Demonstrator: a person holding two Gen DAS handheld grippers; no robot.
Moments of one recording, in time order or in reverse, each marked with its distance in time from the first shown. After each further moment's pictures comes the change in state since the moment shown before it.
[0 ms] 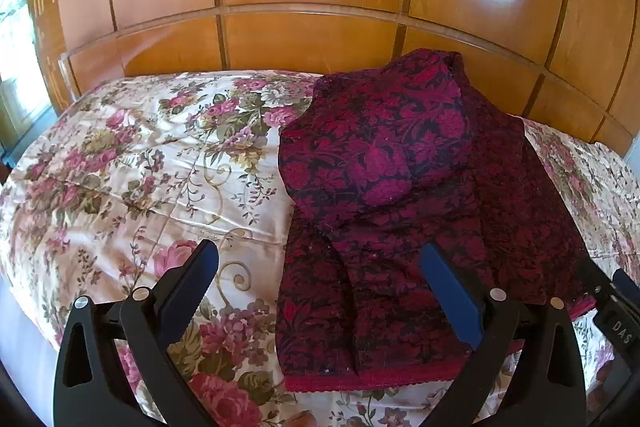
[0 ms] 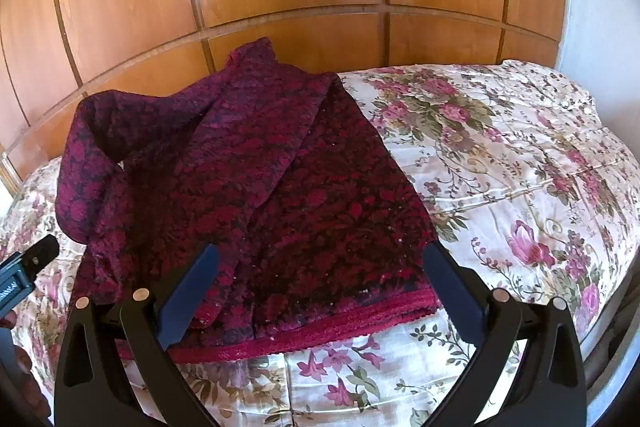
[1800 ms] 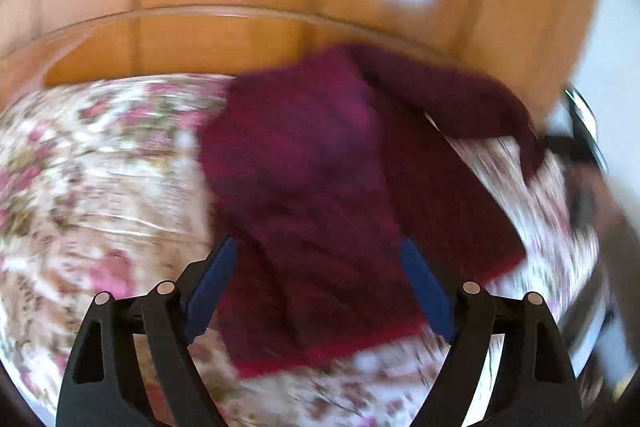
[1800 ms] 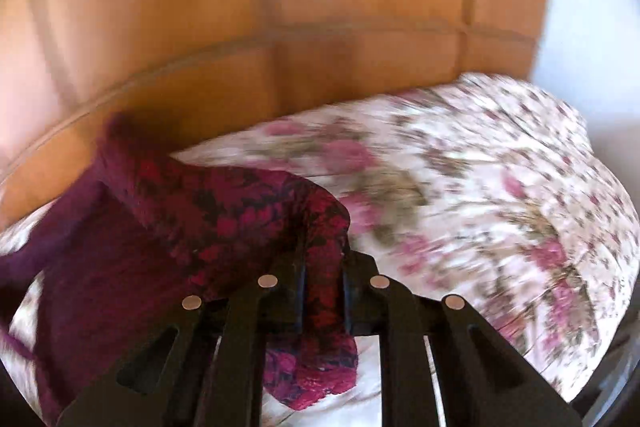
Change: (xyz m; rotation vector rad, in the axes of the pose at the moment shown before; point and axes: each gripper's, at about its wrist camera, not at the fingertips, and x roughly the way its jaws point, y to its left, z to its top) left arm -0.008 -0.016 -0.029 0.155 0.031 -0.390; right arm 0.112 -0.176 0.166 0.137 0.089 -0.202
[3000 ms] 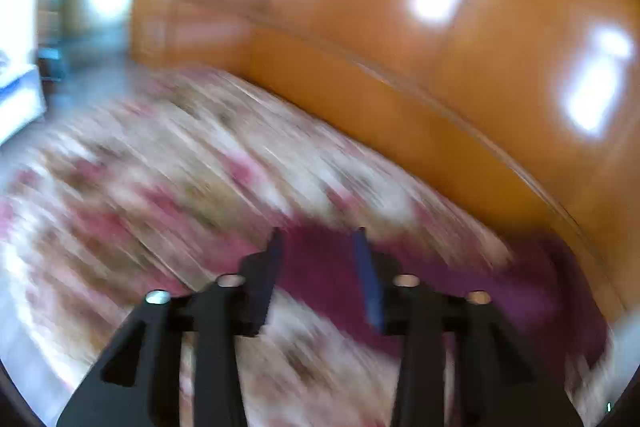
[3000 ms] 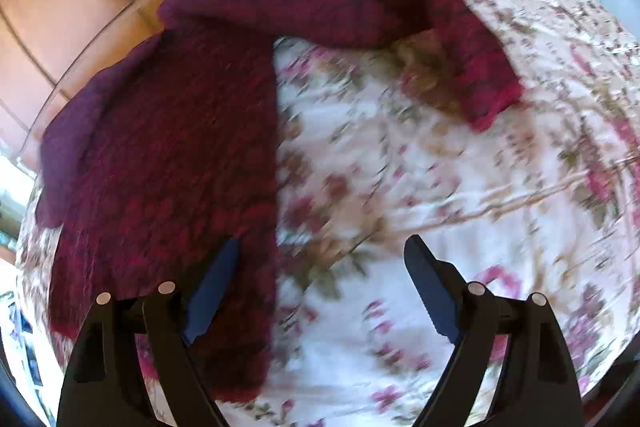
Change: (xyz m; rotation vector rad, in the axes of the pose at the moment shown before) left arm -0.062 0.286 0.080 -0.535 -0.171 0.341; right arm -0.023 0.039 -0.139 -0.107 0.262 0.345
